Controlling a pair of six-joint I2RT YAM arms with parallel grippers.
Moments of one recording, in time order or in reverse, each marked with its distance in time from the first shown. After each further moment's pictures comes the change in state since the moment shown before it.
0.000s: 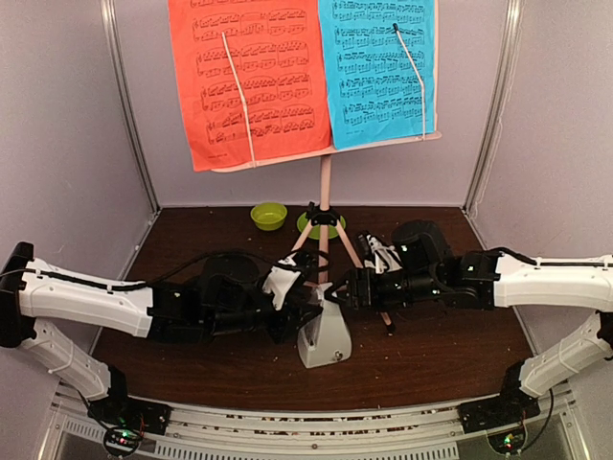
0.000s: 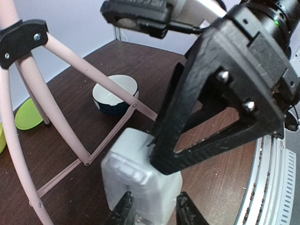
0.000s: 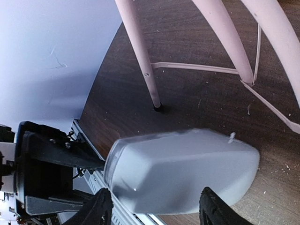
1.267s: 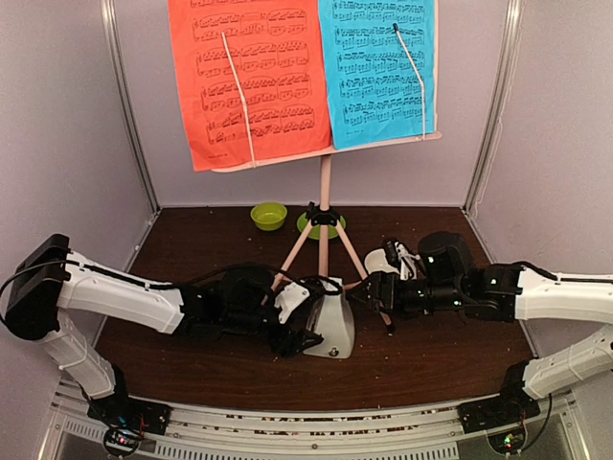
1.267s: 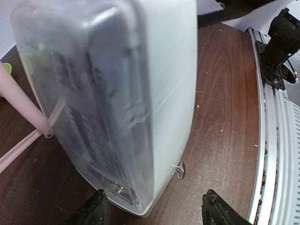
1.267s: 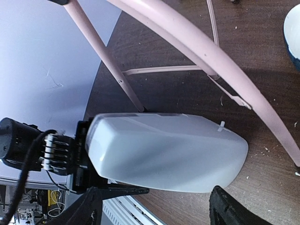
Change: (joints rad) left arm 0.123 0.165 -0.041 0.034 0.292 0.109; right arm -0.047 -0.155 -0.157 0.019 0.047 0.089
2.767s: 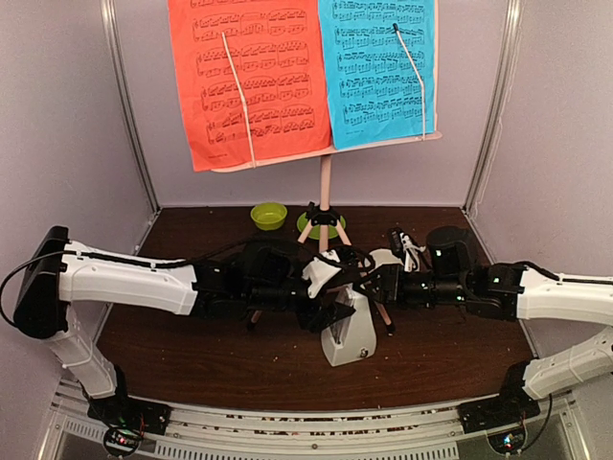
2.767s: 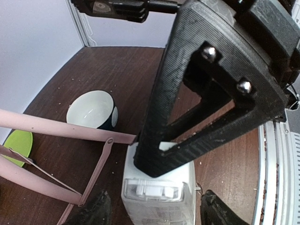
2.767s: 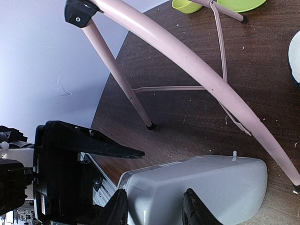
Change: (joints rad) left arm -0.054 0.071 0.301 -0.109 -0.071 0.119; right arm -0.045 -0.020 -0.020 0.084 -0.007 -0.036
